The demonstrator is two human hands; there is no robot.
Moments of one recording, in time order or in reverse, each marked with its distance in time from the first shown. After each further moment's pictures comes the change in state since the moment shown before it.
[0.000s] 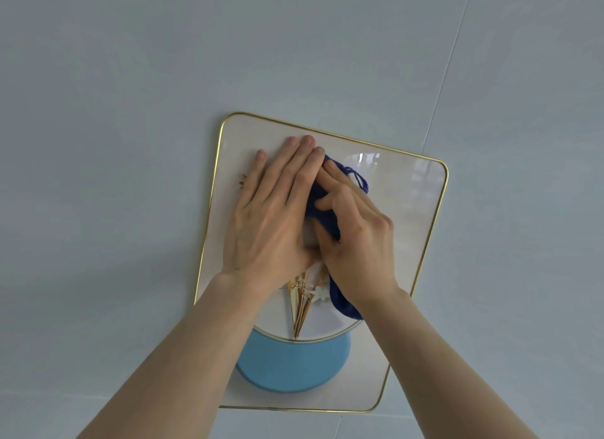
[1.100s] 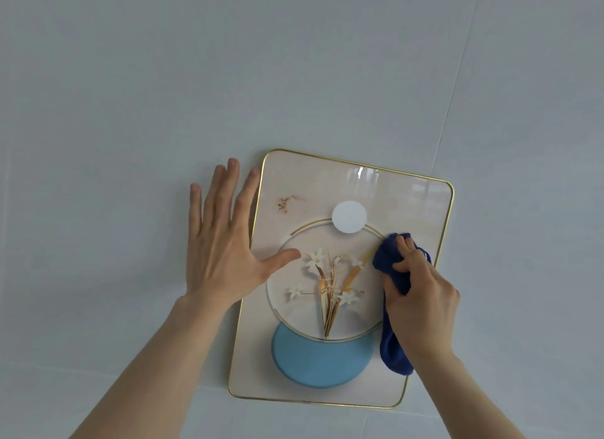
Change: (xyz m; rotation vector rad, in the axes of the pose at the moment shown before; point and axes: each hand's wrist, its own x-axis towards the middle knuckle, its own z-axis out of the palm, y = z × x) left_hand -0.035 -0.071 -0.057 0.053 -0.073 -0.207; right_hand -0.065 0.001 -0.042 -0.249 -0.035 0.506
